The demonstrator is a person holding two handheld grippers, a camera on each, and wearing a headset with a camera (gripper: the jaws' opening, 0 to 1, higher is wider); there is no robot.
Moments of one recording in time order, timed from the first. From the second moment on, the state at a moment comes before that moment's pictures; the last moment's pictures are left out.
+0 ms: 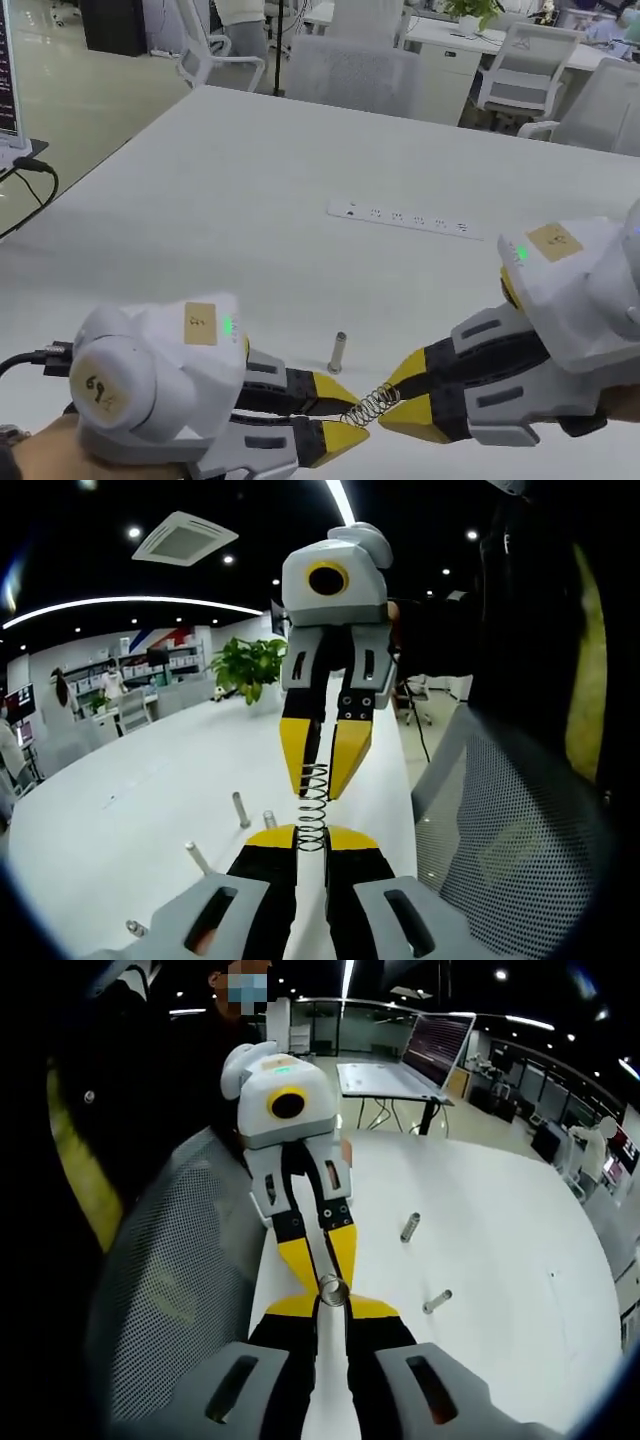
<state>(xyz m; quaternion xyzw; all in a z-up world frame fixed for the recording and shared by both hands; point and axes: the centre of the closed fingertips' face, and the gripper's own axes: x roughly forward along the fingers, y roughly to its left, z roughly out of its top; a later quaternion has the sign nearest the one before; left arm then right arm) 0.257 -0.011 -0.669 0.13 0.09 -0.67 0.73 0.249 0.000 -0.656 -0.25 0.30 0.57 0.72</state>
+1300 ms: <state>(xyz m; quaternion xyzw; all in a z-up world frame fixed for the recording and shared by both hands) 0.262 -0.012 -0.658 0.12 0.07 -0.66 0.74 0.253 0.009 -0.658 -0.32 0.34 0.61 0.64</state>
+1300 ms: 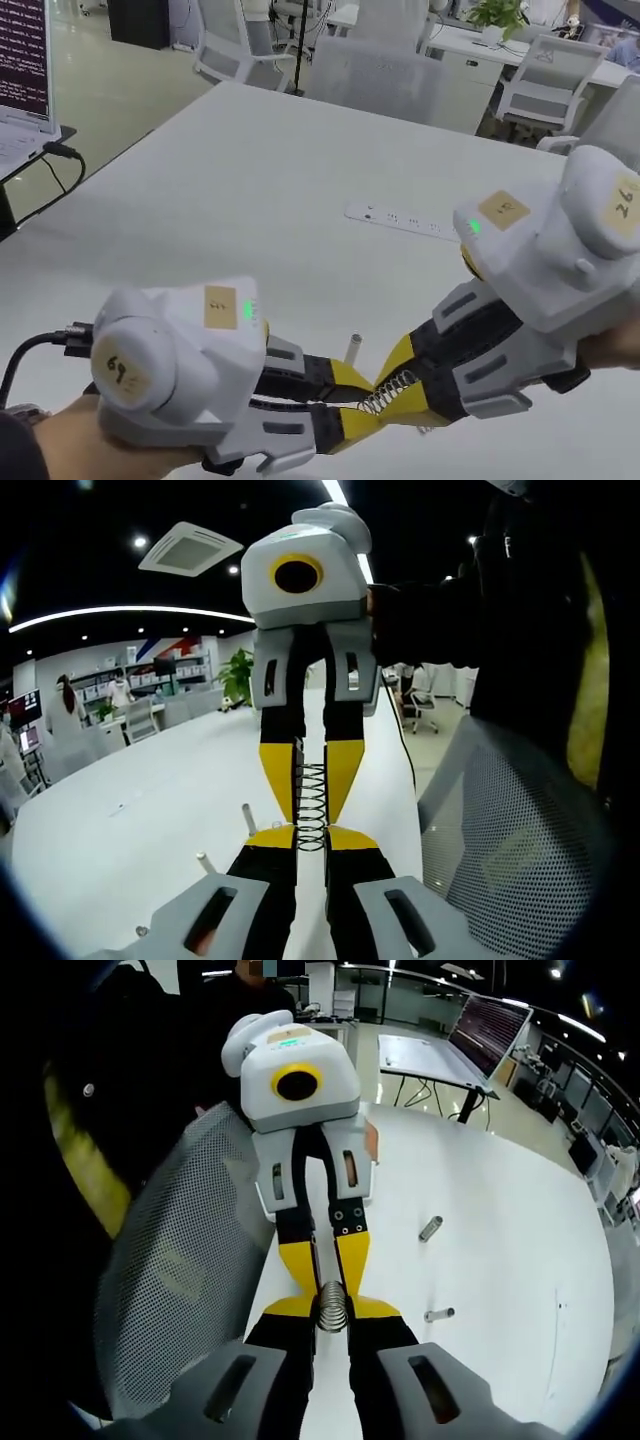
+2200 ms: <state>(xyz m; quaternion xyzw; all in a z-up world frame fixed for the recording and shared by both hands) 0.268 -0.005 -0.672 0.10 0.11 -0.64 0.75 0.272 0.006 -0.656 -0.35 0.35 0.59 0.64</state>
